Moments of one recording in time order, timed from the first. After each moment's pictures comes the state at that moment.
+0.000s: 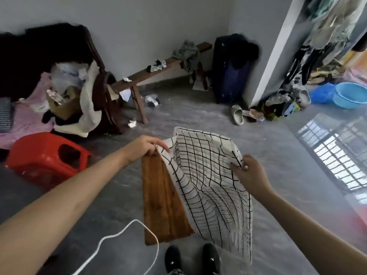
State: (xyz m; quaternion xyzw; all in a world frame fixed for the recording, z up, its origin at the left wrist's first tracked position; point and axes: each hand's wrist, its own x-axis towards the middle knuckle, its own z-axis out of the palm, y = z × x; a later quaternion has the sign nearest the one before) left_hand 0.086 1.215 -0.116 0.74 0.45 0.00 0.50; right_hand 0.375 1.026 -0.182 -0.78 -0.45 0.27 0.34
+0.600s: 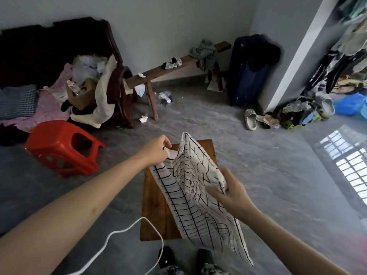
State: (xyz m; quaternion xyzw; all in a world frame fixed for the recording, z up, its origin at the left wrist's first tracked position) left_hand 0.149 1.185 -0.127 0.73 0.60 0.01 0.33; right_hand 0.363 1.020 -0.195 -0.62 -0.56 0.41 0.35
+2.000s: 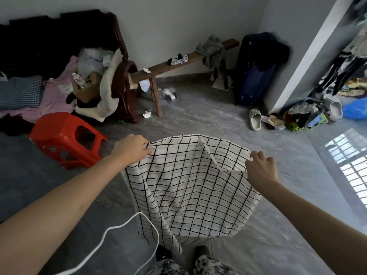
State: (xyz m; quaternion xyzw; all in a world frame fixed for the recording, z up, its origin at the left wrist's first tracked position) left_hand 0.086 1.201 -0.139 0.77 0.63 -0.07 0.08; right_hand 0.451 1.084 -0.223 -0.74 -0.65 0.01 -0.18
